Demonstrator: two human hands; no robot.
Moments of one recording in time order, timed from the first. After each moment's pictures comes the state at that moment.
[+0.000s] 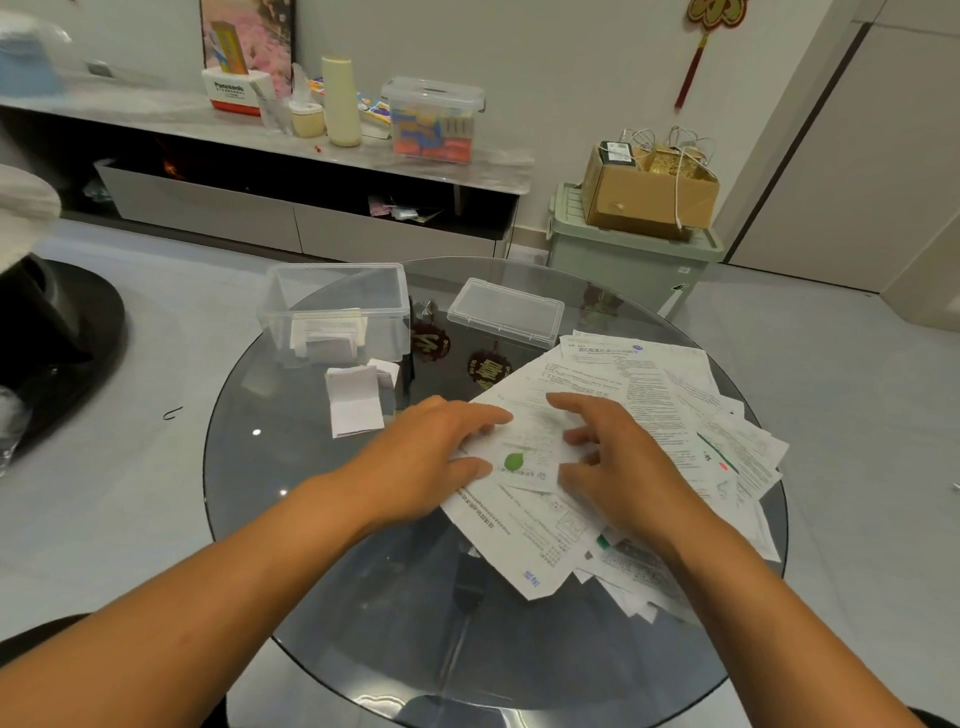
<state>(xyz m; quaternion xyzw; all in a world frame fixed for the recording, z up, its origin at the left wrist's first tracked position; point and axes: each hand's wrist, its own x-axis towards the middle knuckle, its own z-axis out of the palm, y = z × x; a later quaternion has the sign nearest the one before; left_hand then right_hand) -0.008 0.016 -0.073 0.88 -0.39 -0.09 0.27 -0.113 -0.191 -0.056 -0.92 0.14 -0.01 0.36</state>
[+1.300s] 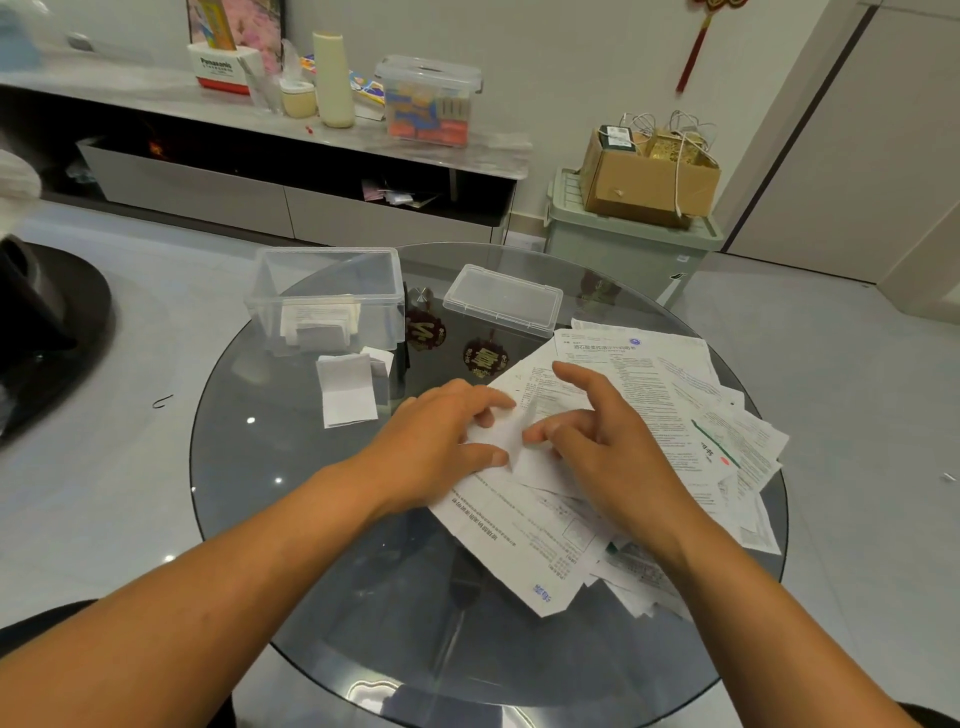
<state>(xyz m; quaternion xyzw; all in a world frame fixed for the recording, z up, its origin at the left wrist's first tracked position) -0.004 -0.001 -0.081 0.87 -0.35 -0.12 0.32 -0.110 -0.176 -0.056 -0.87 0.16 -0.05 0.47</state>
